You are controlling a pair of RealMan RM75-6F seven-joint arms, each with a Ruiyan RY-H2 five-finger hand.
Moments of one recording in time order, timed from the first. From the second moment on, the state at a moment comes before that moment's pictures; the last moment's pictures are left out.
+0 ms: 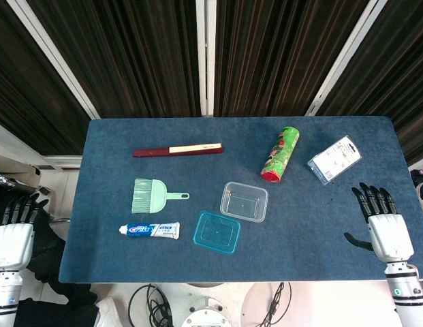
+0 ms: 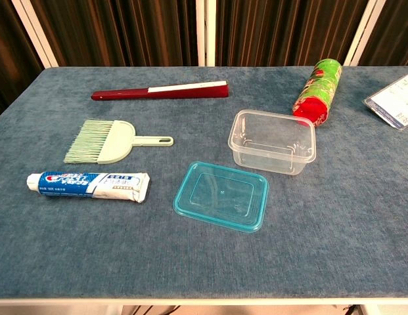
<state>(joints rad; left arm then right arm) -0.08 -1.21 -0.05 -1.58 1.46 1.51 0.16 0.14 -1.16 0.07 -1.58 -1.54 1.44 -0.09</state>
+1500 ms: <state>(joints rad) -0.11 -1.20 -0.06 -1.58 1.47 1.46 0.16 0.84 -1.65 0.24 -1.17 -1.35 0.72 -0.22</state>
